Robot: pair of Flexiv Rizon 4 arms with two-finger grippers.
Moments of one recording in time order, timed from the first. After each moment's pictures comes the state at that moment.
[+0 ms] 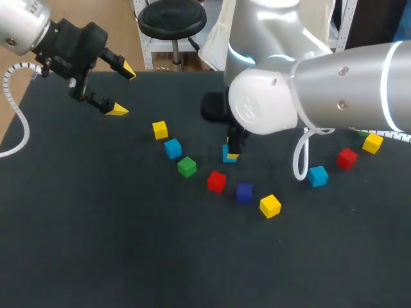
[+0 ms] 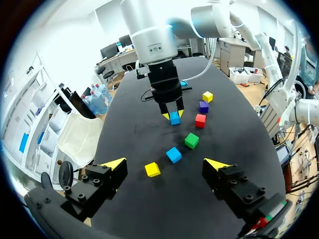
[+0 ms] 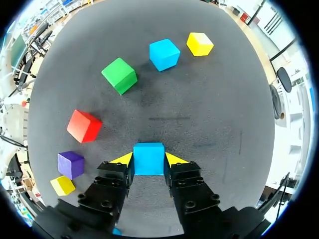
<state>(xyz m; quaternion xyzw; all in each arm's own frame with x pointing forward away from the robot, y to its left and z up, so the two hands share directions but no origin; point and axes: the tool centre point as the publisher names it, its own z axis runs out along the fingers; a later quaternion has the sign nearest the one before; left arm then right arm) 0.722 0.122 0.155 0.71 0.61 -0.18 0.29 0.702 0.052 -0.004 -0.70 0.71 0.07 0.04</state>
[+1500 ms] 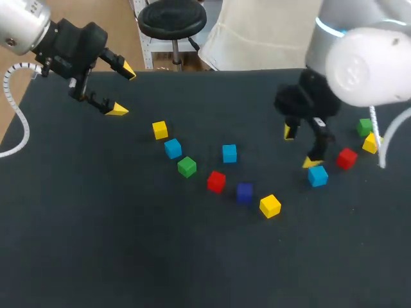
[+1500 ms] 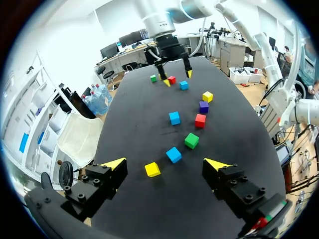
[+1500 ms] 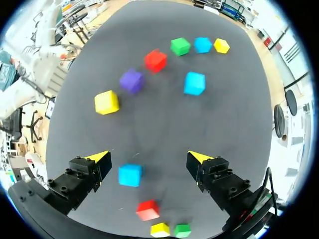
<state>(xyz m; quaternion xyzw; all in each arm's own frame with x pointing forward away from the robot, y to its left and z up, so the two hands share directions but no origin) 0.722 0.122 0.155 0.71 0.61 -0.18 0.29 0.648 -0.090 0.049 -0.78 0.61 0.10 0.03</state>
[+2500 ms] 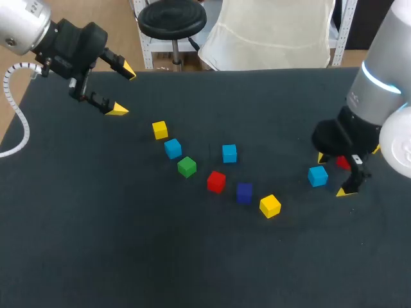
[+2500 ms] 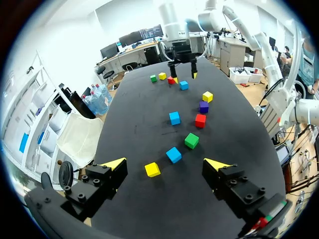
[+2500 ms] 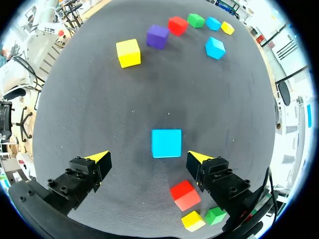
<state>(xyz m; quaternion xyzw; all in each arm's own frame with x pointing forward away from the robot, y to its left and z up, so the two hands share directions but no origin) 0.722 0.122 0.155 0.71 0.61 -0.18 0.29 0.615 -0.157 0.003 -0.77 0.63 0.05 0.05</state>
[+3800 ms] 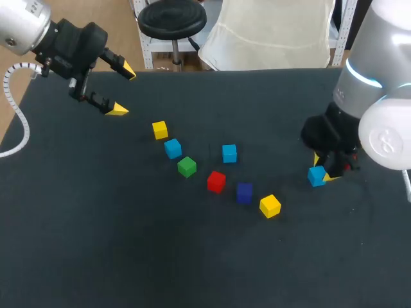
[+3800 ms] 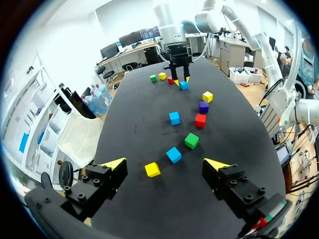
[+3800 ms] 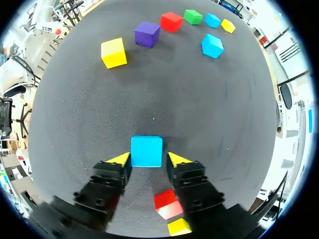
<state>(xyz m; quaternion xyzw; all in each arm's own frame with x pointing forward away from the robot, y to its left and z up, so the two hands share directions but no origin) 0.722 0.122 0.155 0.71 0.61 -0.18 0.29 0.635 -0.144 -0.002 -0.78 0.62 0.04 0.04</state>
